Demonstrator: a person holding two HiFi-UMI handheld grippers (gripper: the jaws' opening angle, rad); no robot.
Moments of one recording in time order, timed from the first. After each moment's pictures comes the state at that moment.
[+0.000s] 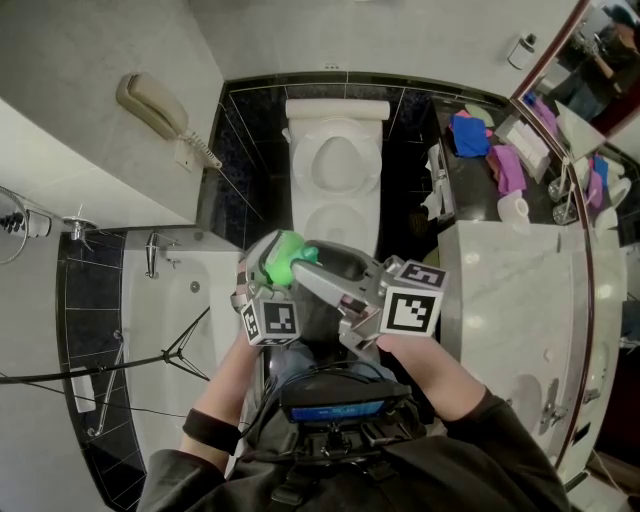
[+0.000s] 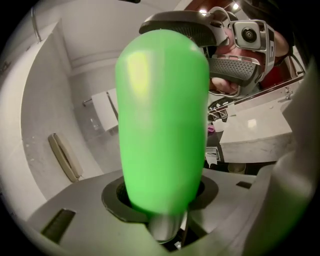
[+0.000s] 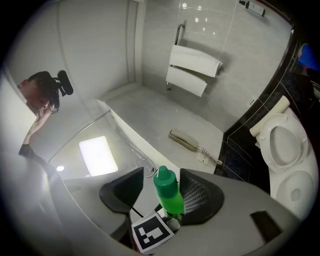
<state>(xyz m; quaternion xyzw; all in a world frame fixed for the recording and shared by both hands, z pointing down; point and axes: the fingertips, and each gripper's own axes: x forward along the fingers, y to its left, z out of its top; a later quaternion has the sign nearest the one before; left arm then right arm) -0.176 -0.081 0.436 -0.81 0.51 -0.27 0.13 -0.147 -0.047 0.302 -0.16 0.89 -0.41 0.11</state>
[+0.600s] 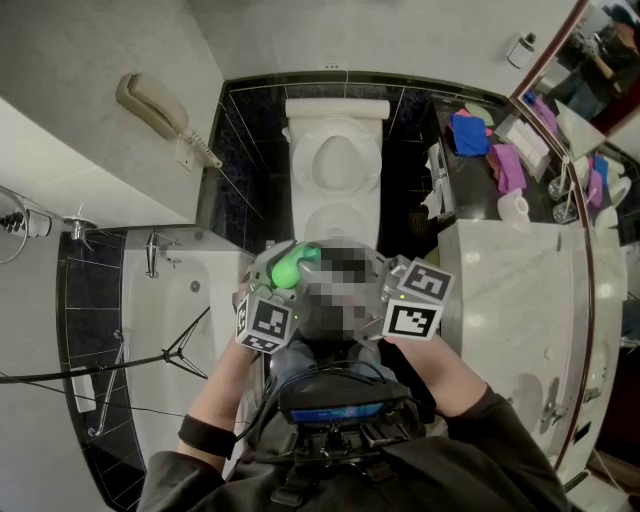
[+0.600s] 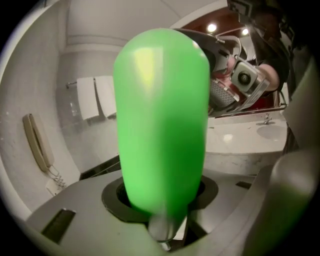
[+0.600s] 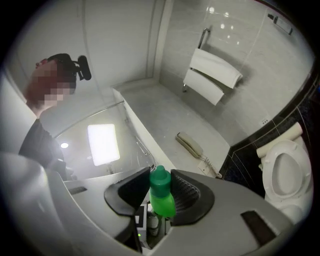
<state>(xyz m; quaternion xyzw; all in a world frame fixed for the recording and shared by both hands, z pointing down) -0.147 -0.054 0.441 -0.88 0.39 -0.26 0.05 -0.141 -0.043 0.296 -0.14 0.94 -0.30 0.11</state>
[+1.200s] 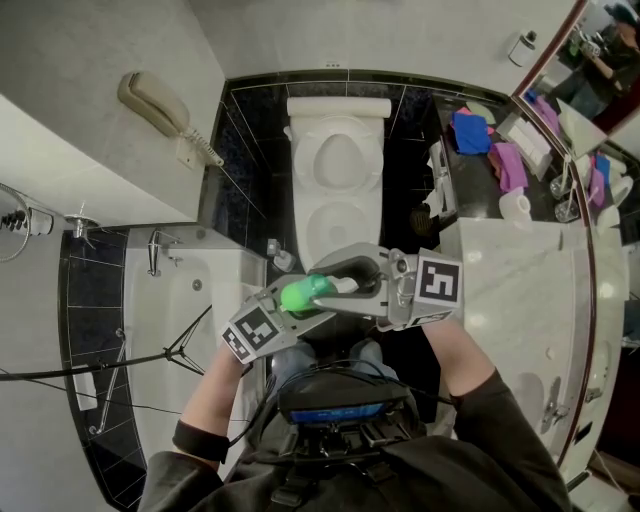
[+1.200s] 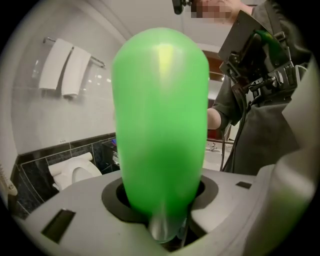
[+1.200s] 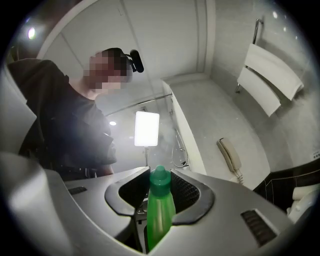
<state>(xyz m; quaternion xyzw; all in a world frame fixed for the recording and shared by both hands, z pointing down) -0.095 0.036 0.429 -0.97 0.12 -0.20 -0.07 -0.135 0.017 0.274 0.08 0.98 -0.12 0.12</state>
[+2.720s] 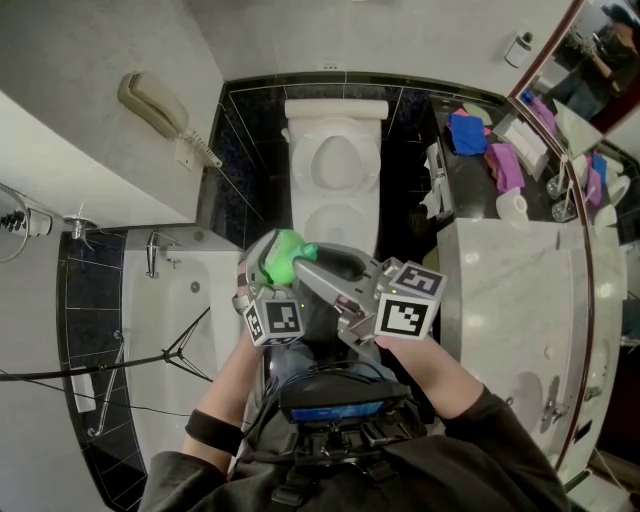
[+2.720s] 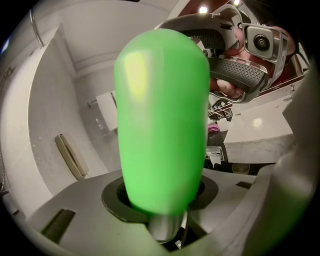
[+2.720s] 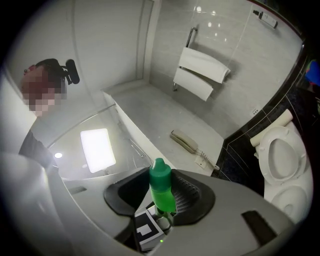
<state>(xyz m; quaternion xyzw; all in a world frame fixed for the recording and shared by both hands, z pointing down) -0.177 -0.077 0.426 -0.79 0.54 -0.26 0.13 -0.145 -0.038 0.308 -0.17 0.91 -0.36 0.11</state>
